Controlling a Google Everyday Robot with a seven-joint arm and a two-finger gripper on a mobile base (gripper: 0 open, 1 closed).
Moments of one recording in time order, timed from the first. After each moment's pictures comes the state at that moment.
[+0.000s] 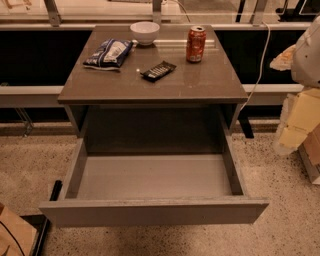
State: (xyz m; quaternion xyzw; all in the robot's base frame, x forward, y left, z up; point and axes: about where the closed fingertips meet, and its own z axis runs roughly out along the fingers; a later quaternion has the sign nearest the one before) arm 0.438 -0.217 0.976 -0.60 0.78 -0.03 0.16
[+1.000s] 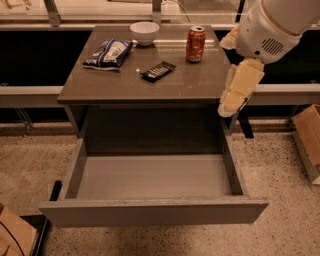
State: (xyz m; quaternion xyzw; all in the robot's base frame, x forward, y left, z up) arm 0.524 -0.141 0.979 -0.63 0.74 0.03 0.24
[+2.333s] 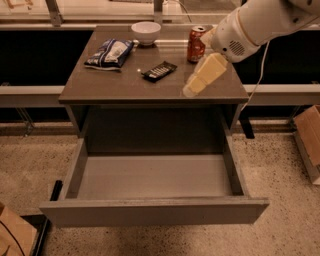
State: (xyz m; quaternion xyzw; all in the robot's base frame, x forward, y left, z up) arm 0.606 -0.092 0.961 -0.57 0.74 0.12 0.35
